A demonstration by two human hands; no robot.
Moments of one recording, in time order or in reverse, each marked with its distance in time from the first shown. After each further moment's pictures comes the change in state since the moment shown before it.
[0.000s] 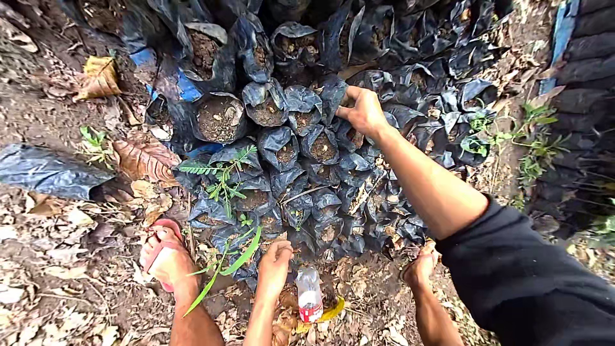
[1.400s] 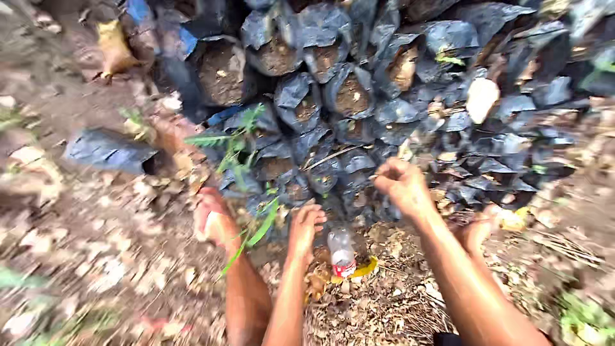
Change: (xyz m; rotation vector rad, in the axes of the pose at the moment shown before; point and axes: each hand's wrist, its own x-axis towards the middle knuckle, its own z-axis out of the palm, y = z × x) left_hand 0.008 -0.007 0.005 -0.201 0.020 -0.121; right_hand -0.240 -0.015 0.081 0.512 -0.140 0.511
